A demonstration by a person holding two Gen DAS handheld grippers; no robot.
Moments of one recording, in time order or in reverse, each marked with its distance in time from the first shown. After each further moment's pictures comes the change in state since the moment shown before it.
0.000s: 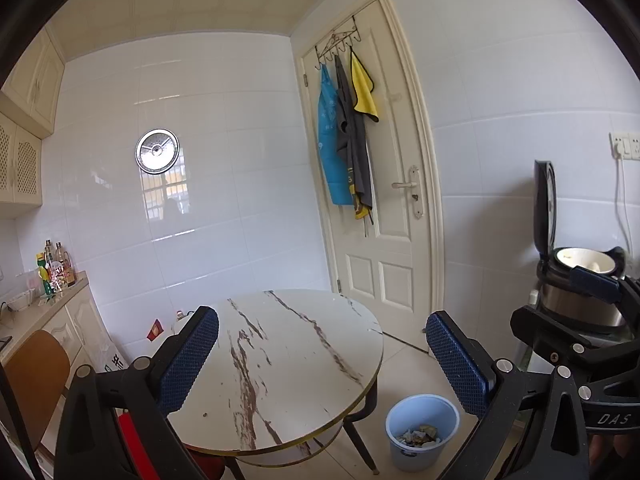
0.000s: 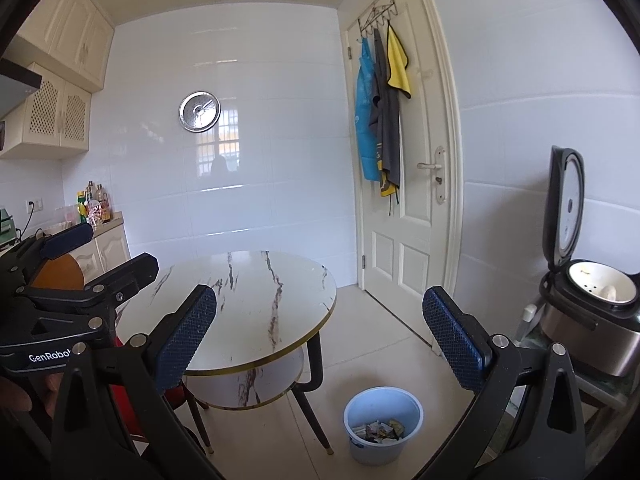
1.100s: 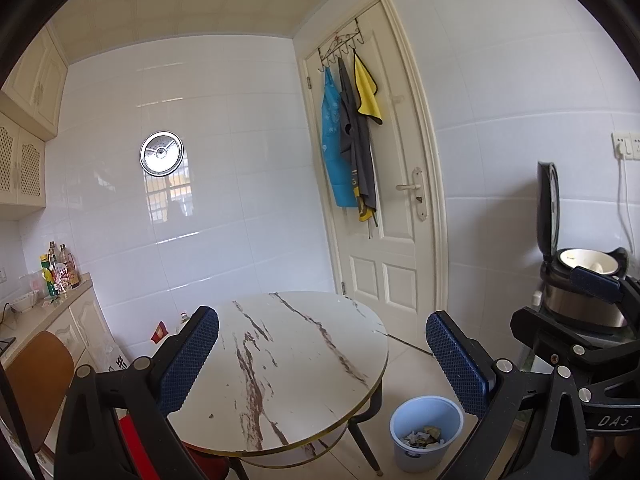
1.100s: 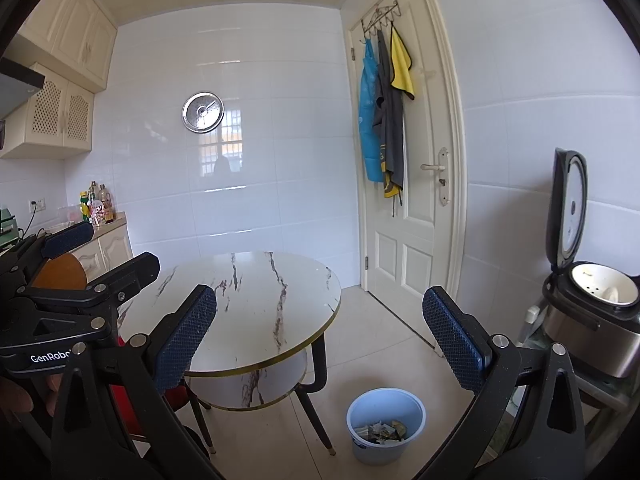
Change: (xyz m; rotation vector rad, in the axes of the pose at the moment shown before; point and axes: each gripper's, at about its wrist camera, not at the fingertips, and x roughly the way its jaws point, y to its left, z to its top) left arm 0.010 0.006 -0.008 0.004 -0.009 0.005; right arm 0.003 -0.002 0.001 -0.005 -0.002 0.013
